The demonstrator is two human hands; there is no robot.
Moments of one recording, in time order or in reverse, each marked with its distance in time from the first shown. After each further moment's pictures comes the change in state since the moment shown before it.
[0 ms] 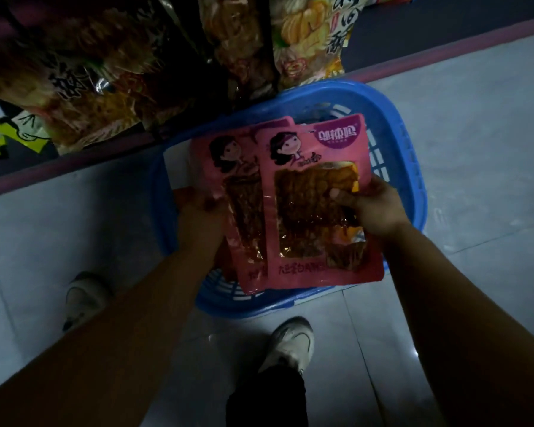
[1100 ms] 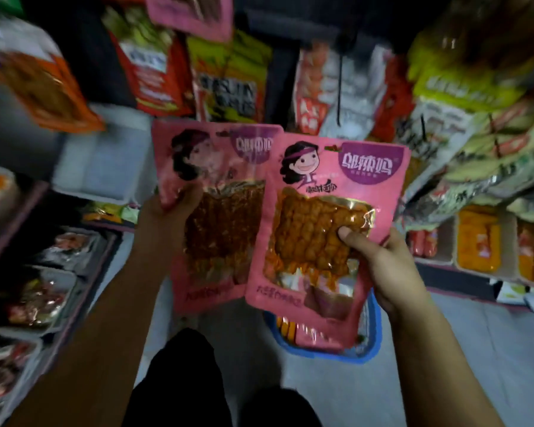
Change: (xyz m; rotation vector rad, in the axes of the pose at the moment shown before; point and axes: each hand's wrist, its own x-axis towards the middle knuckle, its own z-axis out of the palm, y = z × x) left_hand -0.327 0.212 -0.507 -0.707 0.369 0.369; right_hand -0.483 -0.409 0.047 0.124 -0.449 -0.540
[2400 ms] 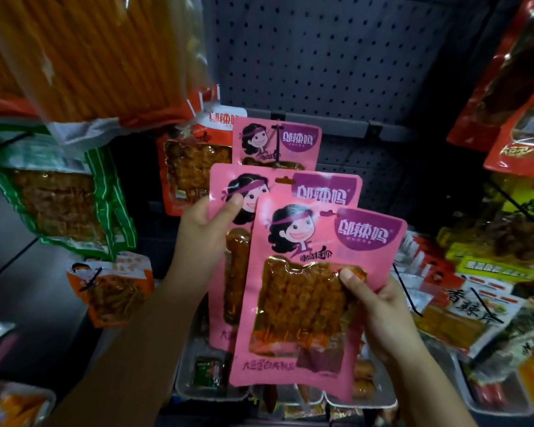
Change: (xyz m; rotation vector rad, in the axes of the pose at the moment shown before) left_hand 0.208 0.227 -0.083 -0.219 -0.299 0.419; right_hand 0.117 -0.130 0.230 0.037 -0.046 -0.381
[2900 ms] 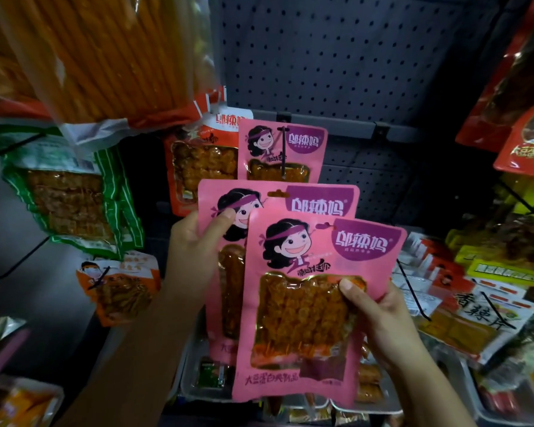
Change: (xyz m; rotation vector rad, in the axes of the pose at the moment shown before) left_hand -0.013 -0.004 -0.010 -0.034 0.047 0.088; right_hand -0.004 0.007 -0.001 0.002 -0.071 0.012
